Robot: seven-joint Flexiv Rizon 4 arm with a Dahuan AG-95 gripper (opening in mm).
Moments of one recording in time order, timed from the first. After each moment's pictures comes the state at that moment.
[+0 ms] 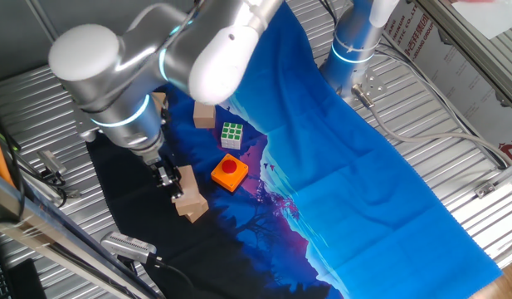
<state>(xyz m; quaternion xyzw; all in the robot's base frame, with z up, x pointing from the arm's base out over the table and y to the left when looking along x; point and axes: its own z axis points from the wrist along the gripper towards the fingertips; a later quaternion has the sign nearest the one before) 0.620 0.174 0.170 -0.07 -1.00 -0.03 0.05</state>
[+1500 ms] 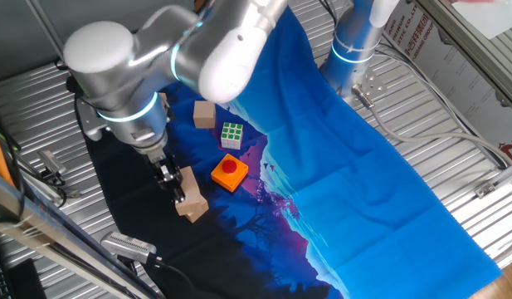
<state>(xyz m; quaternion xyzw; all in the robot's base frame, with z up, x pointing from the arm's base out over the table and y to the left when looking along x) 0.627 0.155 0.174 -0.01 -1.00 -0.06 0.03</state>
